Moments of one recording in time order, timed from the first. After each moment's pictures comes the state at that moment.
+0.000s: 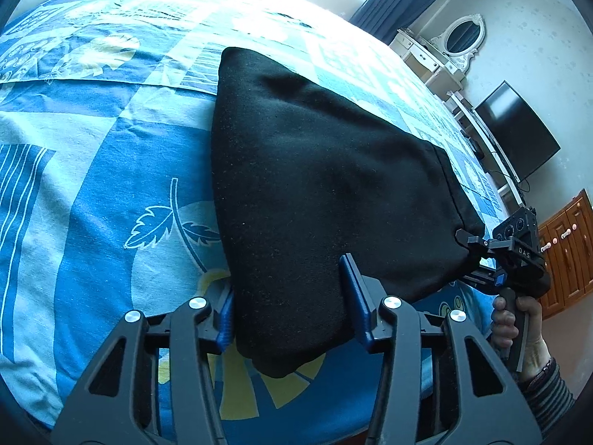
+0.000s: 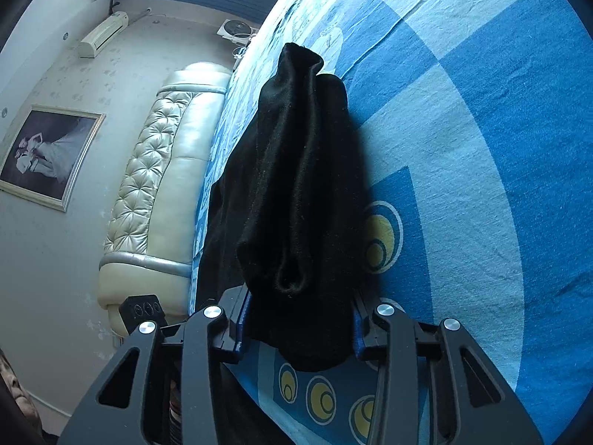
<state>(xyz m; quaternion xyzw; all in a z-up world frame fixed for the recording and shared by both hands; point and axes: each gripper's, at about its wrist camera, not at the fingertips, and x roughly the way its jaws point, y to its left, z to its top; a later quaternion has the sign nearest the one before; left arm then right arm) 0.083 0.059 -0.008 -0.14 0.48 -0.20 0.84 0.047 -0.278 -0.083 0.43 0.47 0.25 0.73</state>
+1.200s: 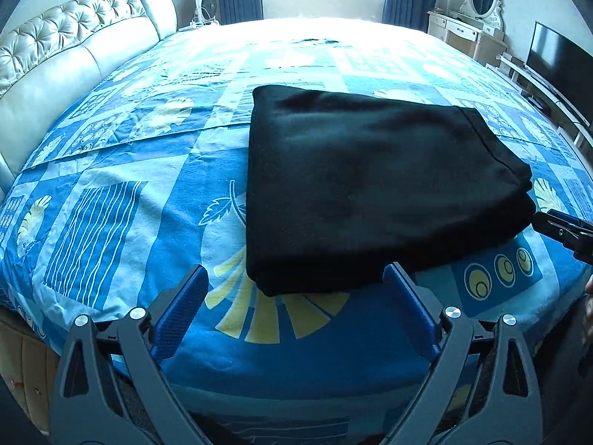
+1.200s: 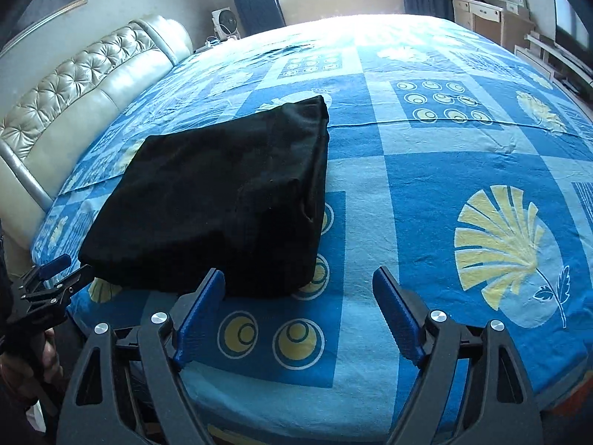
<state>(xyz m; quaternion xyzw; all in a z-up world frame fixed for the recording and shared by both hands) 0.011 0.011 0.020 0.05 0.44 -0.05 0.90 -0.022 -0.238 -0.009 0.08 0.45 0.06 0.89</state>
